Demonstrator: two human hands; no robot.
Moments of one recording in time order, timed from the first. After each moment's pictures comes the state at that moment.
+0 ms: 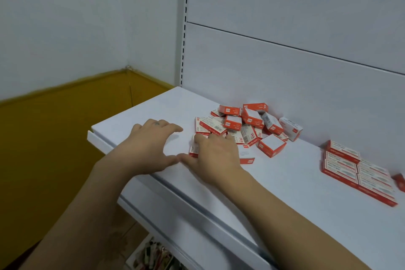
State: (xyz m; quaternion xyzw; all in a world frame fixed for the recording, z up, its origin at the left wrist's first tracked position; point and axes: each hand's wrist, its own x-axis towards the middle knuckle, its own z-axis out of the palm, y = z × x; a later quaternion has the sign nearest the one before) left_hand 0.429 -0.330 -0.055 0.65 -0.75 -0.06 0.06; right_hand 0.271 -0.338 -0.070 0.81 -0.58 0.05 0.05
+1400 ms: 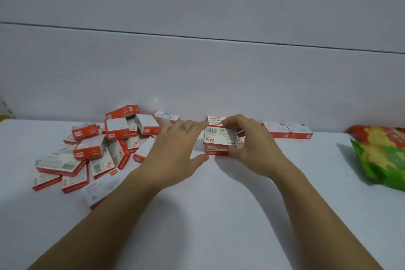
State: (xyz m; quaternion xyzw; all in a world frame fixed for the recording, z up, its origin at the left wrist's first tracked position) left_hand 0.153 -0.383 -0.061 0.31 -0.93 -0.06 0.20; right_hand -0.024 -0.297 -0.050 0.60 -0.73 0.32 -0.09
